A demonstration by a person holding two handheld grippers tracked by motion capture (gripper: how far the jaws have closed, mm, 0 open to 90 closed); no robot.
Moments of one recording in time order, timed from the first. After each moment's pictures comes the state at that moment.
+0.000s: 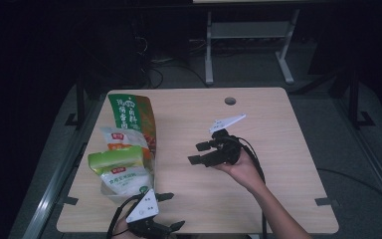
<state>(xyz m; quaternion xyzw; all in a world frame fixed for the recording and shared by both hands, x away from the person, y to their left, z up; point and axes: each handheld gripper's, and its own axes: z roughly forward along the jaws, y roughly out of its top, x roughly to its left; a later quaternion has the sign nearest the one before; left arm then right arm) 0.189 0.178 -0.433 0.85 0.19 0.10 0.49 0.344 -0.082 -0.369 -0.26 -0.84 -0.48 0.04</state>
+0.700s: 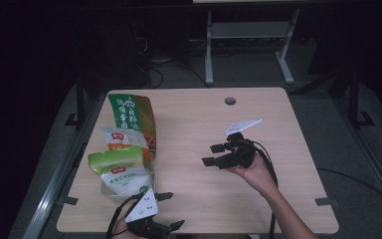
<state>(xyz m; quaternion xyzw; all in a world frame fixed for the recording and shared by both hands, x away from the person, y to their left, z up) 0.189 0.180 -0.432 0.85 0.19 0.10 0.49 0.338 -0.118 -0.380 -0.30 -0.83 -0.47 0.03</state>
